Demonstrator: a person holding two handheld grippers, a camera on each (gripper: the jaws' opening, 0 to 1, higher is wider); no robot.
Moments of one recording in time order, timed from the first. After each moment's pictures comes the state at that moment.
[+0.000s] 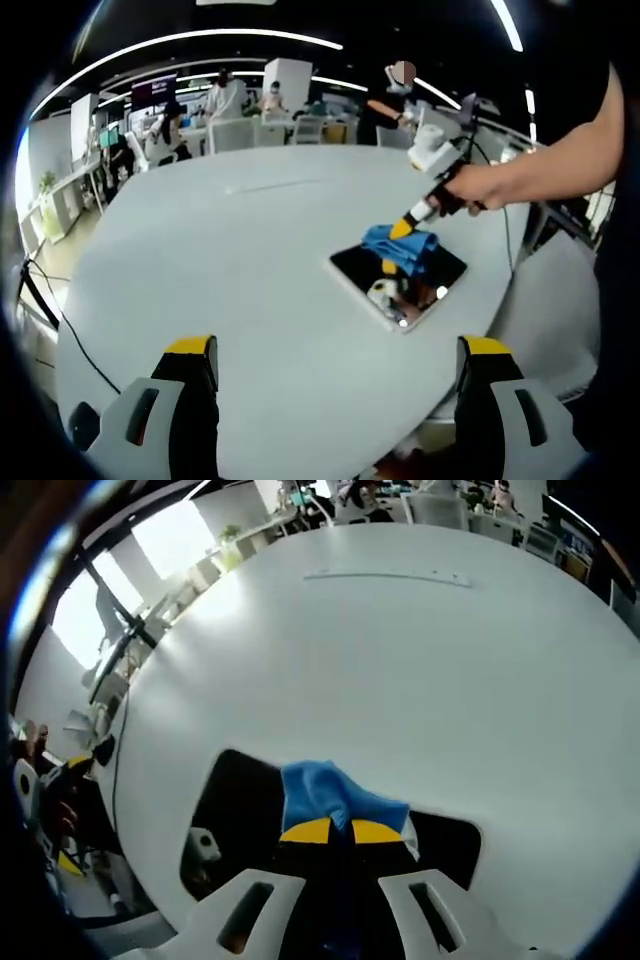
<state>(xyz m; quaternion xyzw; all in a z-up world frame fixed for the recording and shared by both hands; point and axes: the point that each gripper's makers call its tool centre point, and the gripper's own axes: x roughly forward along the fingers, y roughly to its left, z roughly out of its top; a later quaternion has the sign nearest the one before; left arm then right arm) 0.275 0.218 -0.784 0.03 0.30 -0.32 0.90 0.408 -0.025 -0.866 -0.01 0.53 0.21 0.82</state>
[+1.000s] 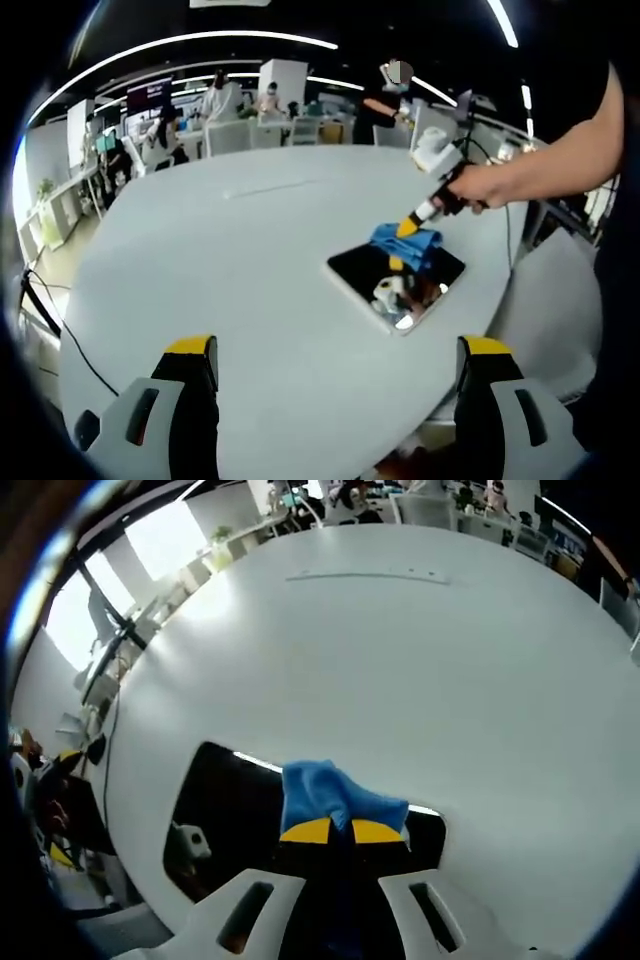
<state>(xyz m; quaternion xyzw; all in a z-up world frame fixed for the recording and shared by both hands) 0.276 0.214 -0.779 0.04 0.30 -0.33 0.89 0.404 -0.049 -0.868 -0.02 0.53 0.19 0.83</state>
